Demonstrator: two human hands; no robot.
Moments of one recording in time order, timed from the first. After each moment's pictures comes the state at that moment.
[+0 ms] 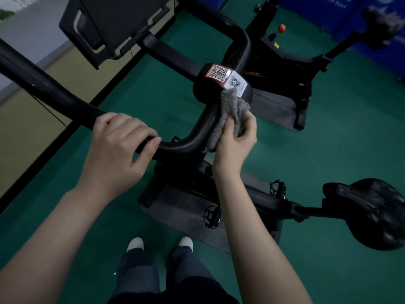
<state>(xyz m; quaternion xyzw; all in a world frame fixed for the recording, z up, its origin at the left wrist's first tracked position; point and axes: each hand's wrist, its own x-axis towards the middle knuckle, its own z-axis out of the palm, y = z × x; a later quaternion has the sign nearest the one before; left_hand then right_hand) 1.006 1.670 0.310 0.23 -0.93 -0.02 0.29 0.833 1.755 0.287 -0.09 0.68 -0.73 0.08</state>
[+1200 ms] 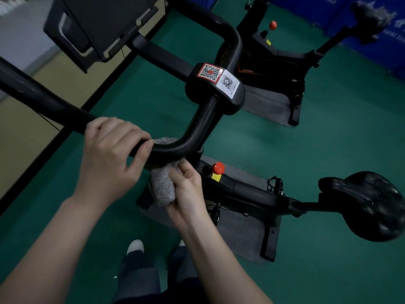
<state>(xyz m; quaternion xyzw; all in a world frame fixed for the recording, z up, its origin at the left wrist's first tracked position) 1.005 1.669 0.303 0.24 -0.92 -0.01 0.31 0.926 1.779 0.285 0.05 0.38 -0.77 0.51</state>
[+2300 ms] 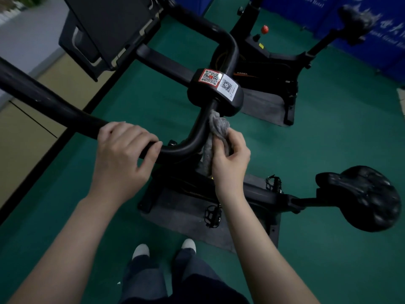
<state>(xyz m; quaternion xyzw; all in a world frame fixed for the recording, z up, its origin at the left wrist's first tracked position) 1.006 1.671 0.306 0.24 -0.92 -0.03 0.31 0.863 1.787 0.295 -0.19 0.74 -0.64 0.07</state>
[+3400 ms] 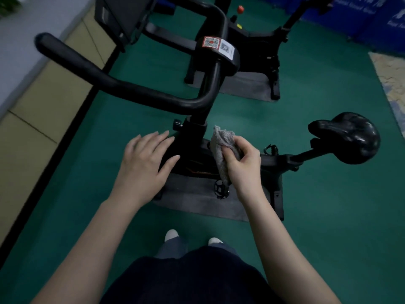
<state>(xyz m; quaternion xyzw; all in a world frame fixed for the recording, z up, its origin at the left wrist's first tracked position) 1.110 1.716 0.299 0.20 -0.97 -0.11 0.08 0.974 1.868 0.302 -0.18 0.81 -0.55 0.11</state>
